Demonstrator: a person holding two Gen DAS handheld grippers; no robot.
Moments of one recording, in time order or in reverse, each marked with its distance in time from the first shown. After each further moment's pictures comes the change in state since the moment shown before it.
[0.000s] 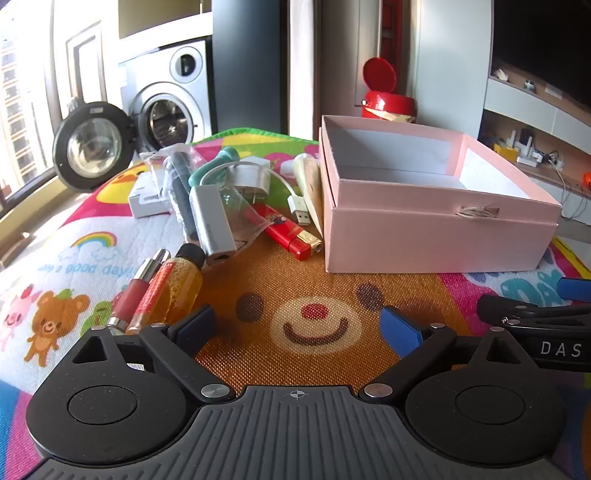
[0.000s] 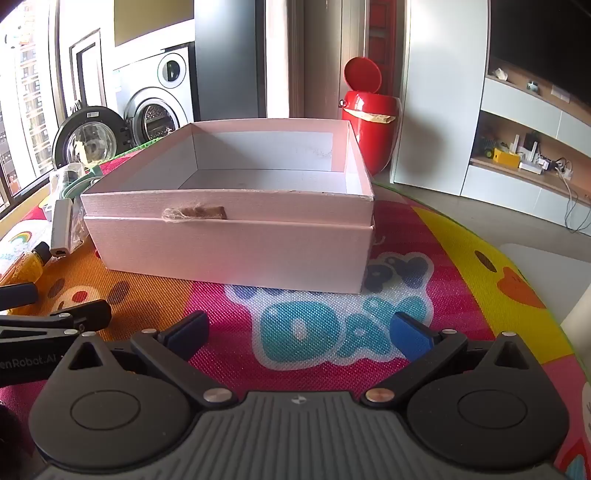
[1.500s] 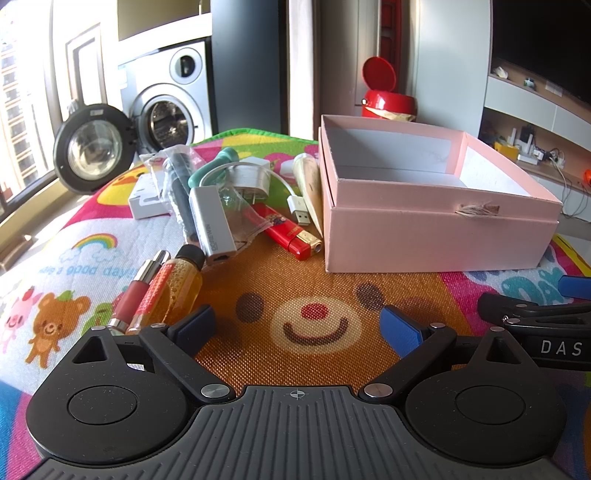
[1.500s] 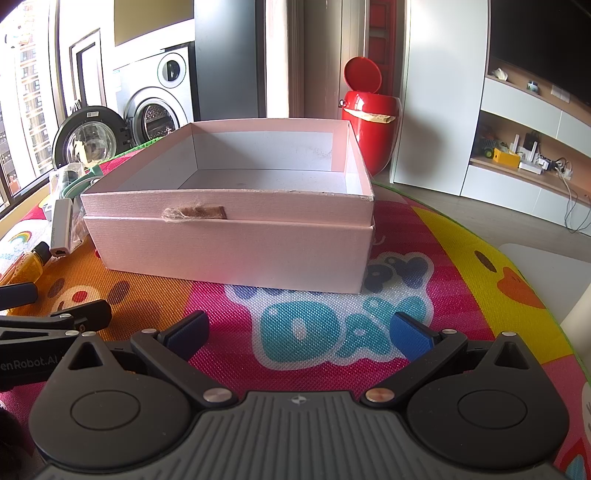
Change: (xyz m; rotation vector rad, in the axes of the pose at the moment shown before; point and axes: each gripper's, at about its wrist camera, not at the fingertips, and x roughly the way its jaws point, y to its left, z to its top) left arm -0.003 -0.002 -0.002 -0.002 0.000 -0.002; right arm 0.000 0.000 0.000 0.001 0.001 0.001
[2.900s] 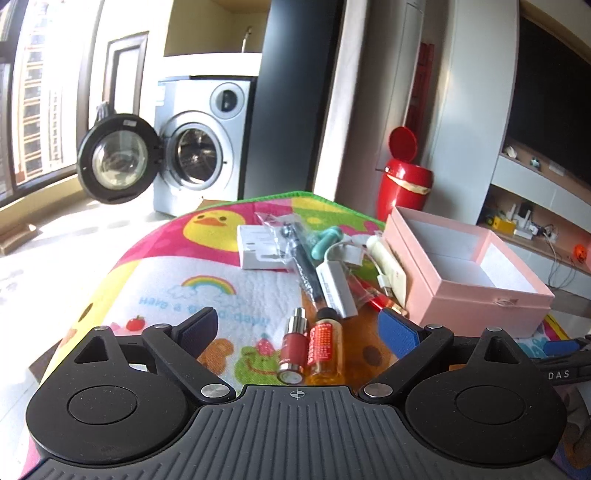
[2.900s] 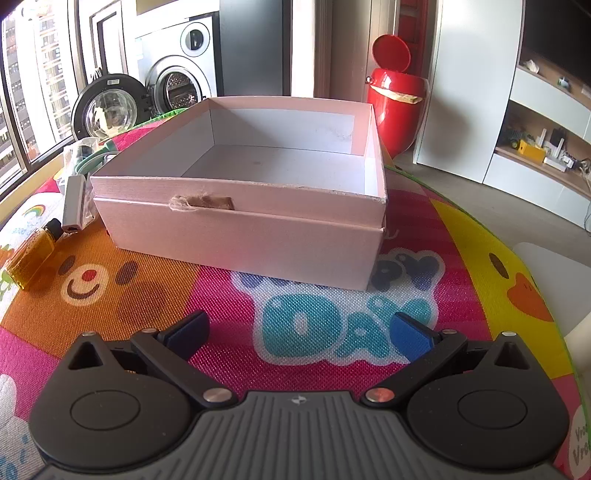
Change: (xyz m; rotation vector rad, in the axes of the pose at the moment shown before) left arm -0.062 0.134 0.019 -0.185 -0.155 -0.055; right arm 0.006 0.002 0.016 -0.066 0.099 0.070
